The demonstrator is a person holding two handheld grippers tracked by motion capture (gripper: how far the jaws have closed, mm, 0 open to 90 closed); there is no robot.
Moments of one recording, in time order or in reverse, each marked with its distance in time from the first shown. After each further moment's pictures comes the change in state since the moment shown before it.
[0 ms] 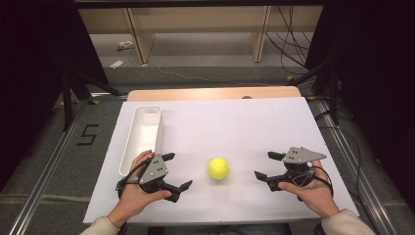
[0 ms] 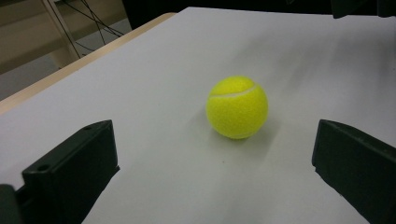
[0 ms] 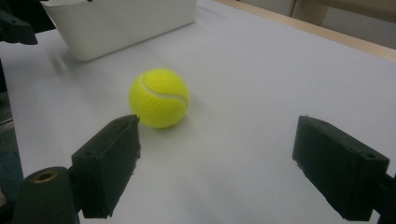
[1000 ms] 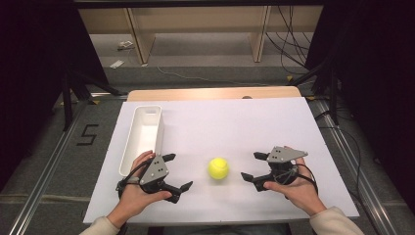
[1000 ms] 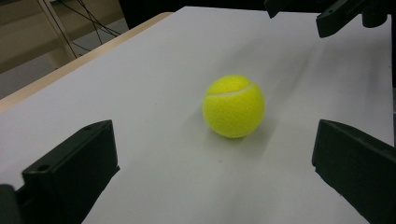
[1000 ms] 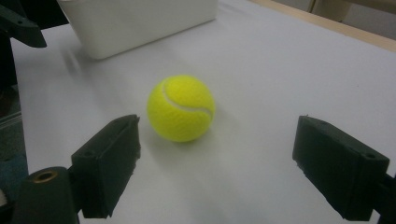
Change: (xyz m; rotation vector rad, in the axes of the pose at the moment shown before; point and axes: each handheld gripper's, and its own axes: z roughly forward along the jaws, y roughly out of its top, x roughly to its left) left arm -0.001 0.000 0.000 0.003 -0.010 0.005; right arm 0.015 0.011 0.032 0.025 0.050 -0.029
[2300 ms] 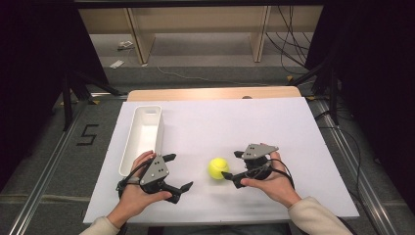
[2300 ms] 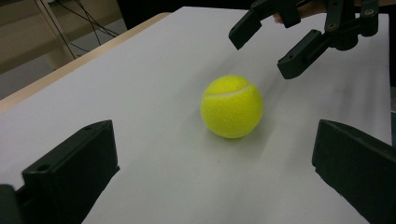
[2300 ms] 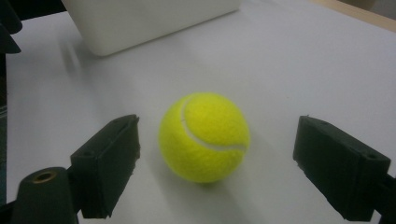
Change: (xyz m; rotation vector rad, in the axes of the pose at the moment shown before) left arm -0.001 0.000 0.000 -0.001 -0.007 0.005; right arm 0.013 0.016 0.056 0.057 0.044 -0.029
